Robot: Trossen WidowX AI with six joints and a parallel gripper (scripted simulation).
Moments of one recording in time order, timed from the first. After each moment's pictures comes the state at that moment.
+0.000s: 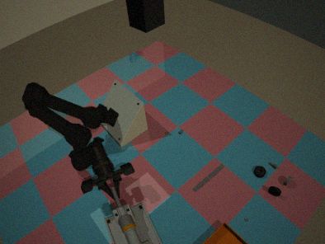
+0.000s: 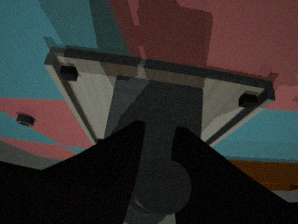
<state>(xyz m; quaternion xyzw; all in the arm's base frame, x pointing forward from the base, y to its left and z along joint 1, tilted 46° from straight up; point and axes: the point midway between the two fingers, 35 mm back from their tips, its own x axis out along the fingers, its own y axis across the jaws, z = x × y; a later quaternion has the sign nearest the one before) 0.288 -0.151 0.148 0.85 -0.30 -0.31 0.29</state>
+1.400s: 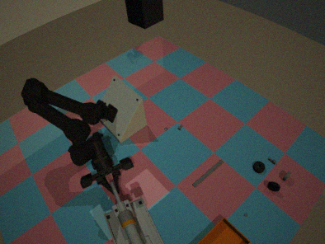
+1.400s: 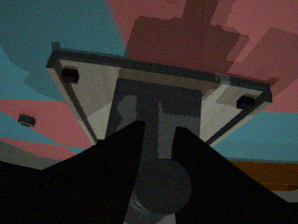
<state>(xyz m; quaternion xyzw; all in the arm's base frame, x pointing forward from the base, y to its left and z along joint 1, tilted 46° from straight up) 0.284 -0.150 0.148 0.85 -0.30 -0.31 0.29</state>
